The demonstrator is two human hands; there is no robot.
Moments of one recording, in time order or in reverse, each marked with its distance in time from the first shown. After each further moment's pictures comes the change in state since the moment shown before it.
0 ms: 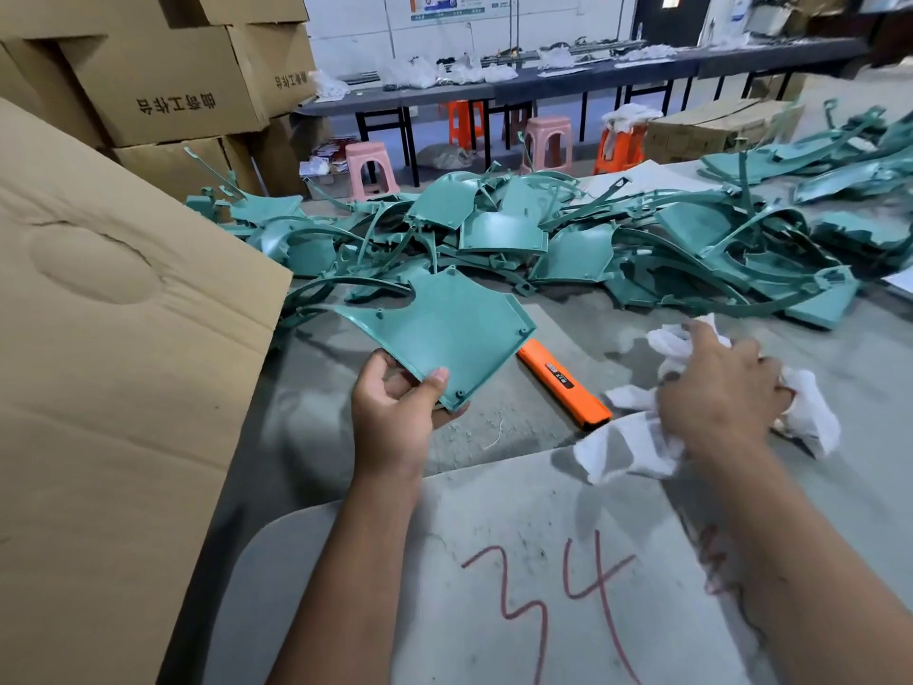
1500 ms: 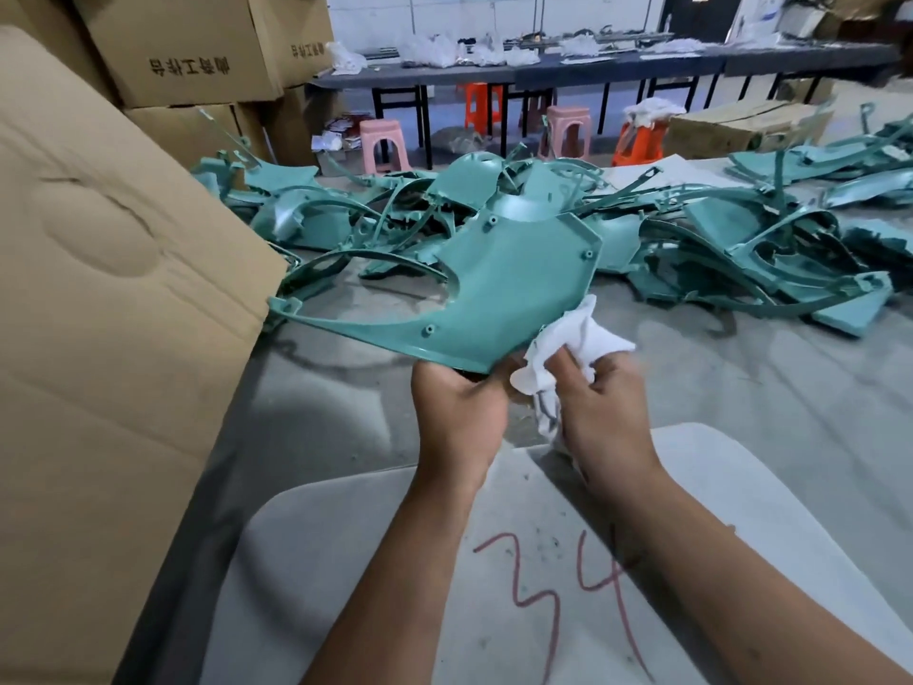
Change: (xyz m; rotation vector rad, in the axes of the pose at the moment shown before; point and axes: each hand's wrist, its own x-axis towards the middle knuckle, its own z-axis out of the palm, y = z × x) left_hand -0.018 -0.010 0.035 -0.096 -0.126 0.295; right_hand -0.086 -0.069 0.037 1.310 -0.346 -0.304
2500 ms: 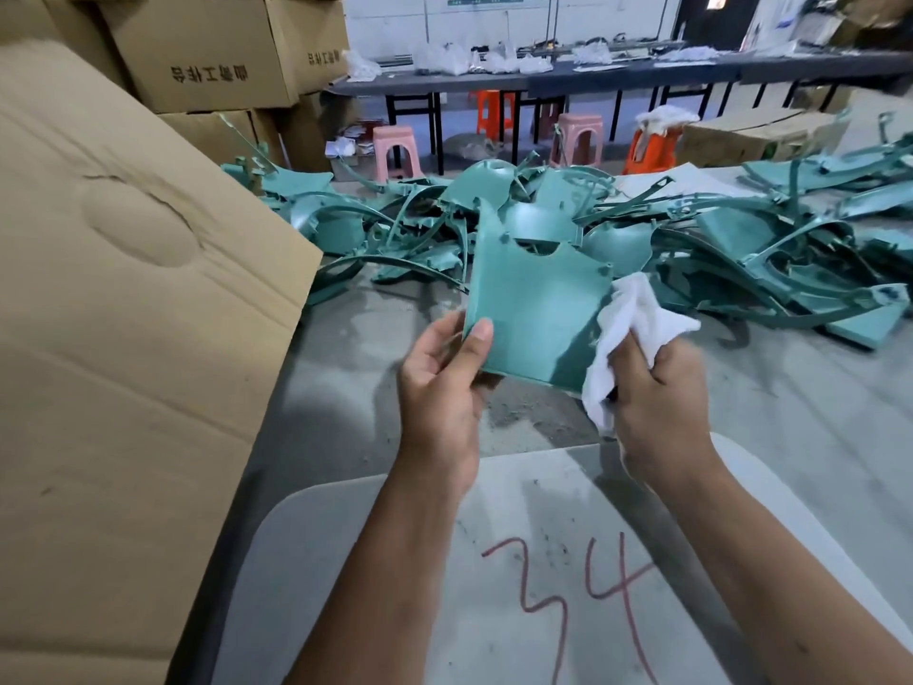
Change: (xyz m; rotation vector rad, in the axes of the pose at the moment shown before) left_hand 0.008 0.014 -0.017 -0.248 0.024 -0.243; right_hand 0.015 -0.017 -0.028 -0.019 0.031 -0.123
